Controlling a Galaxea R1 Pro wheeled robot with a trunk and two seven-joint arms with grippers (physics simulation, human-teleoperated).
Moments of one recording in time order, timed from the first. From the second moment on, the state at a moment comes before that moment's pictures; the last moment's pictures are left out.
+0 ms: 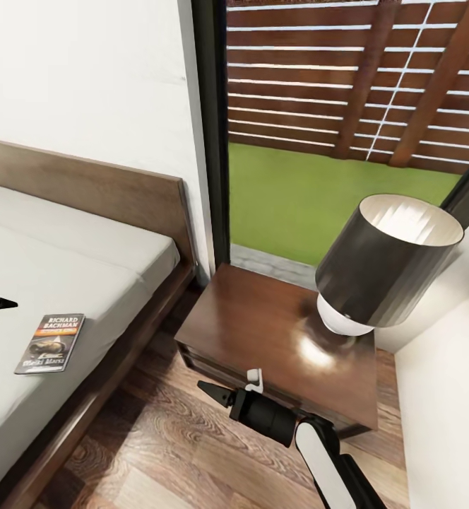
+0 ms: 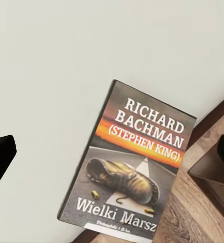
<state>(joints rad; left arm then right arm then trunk) -1.40 0.76 1.06 -0.03 -0.94 0.59 -0.52 -0.28 0.07 0.30 -1.31 -0.81 0.62 0.69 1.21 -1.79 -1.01</state>
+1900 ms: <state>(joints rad) -1.40 0.85 1.05 -0.03 -0.95 0.59 -0.90 -0.28 0.07 0.30 -1.31 -0.81 0.60 0.69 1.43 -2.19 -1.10</state>
